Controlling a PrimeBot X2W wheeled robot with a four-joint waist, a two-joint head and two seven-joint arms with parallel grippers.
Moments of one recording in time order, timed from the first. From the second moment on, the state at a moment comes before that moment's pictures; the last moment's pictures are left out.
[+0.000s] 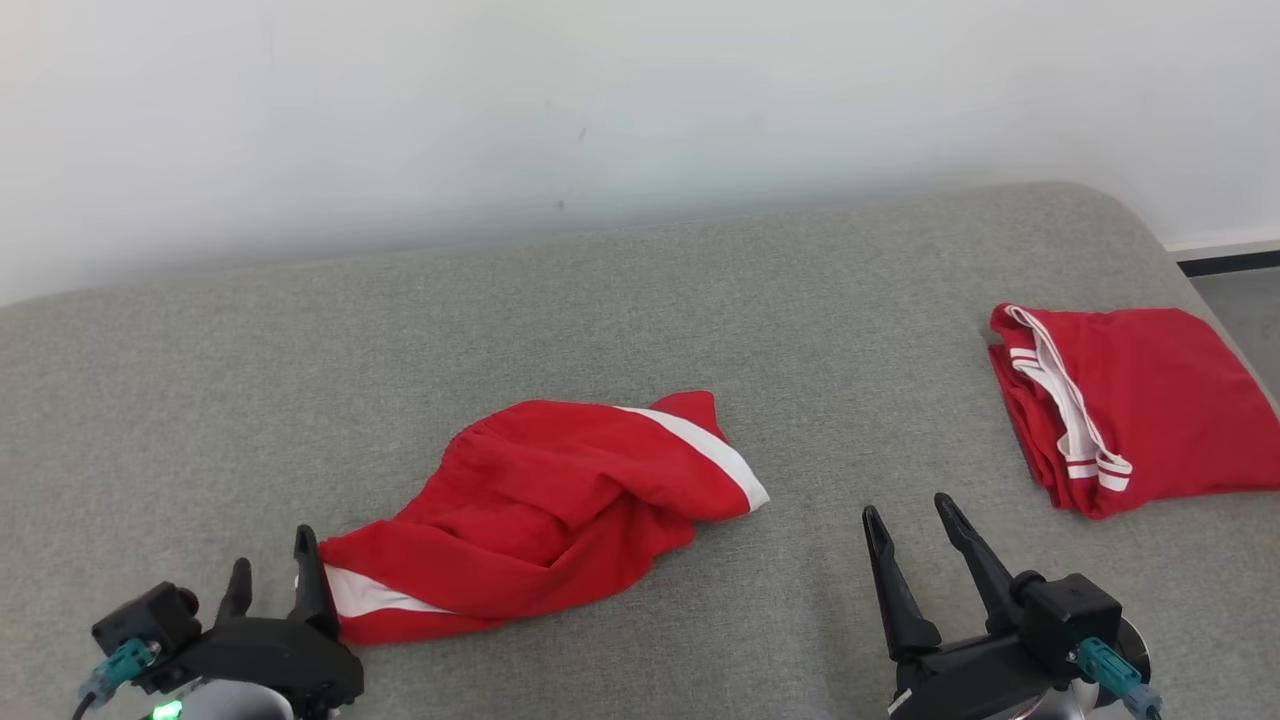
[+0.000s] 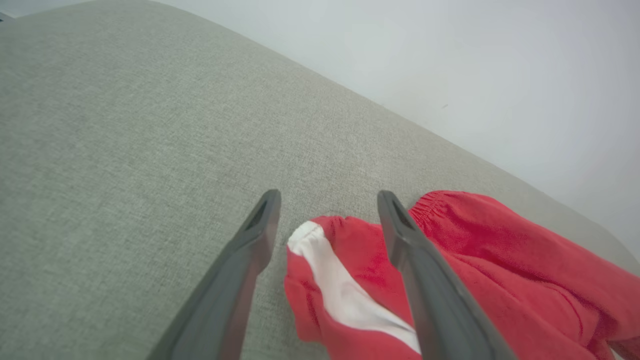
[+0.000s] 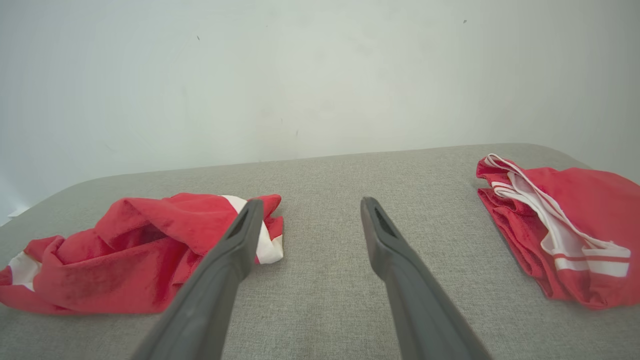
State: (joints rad) left arm -0.28 0.21 -0.23 0.53 -0.81 0.19 -0.26; right arm -0.11 -0.08 0.17 0.25 0.21 0.13 -0.20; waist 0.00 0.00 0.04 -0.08
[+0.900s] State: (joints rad) left arm -0.83 0.34 -0.54 0.74 -0.66 0.16 0.49; right arm -0.16 -0.07 0.19 0.25 0.21 0.13 -0.23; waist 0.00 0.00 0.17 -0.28
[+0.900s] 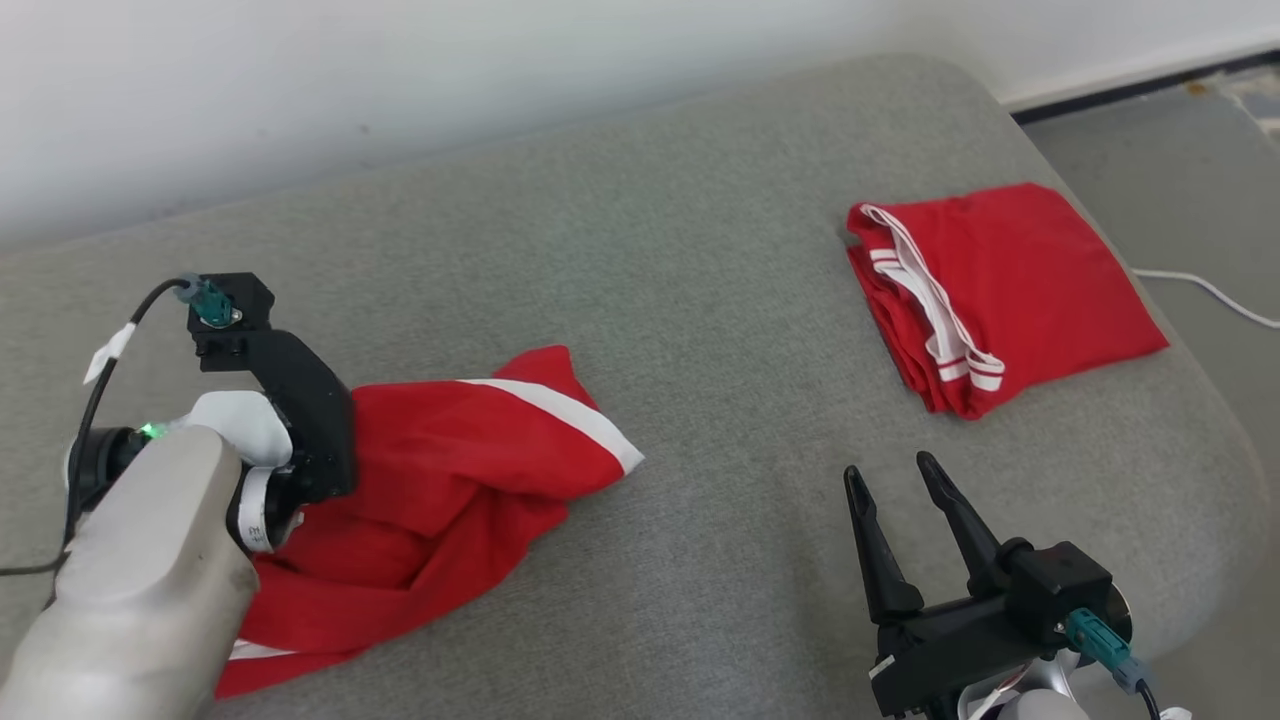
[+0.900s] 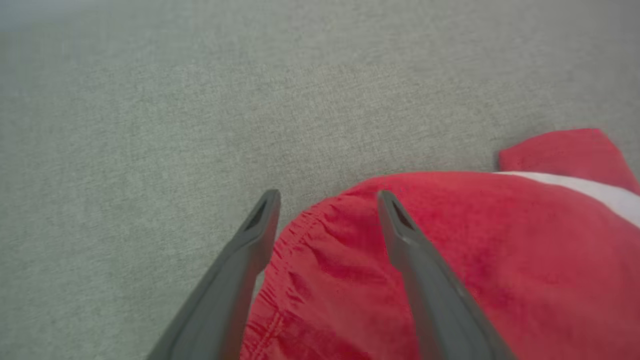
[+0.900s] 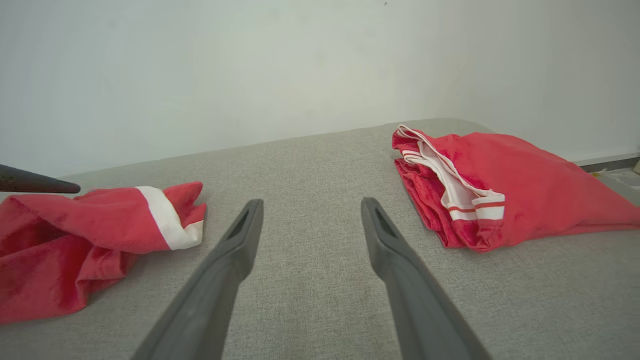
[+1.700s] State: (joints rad) left arm -0.90 0.25 -0.56 0.68 -0.66 0.09 0.33; right arm -0.19 -0.05 0.20 0.29 0.21 0.13 -0.25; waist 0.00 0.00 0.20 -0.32
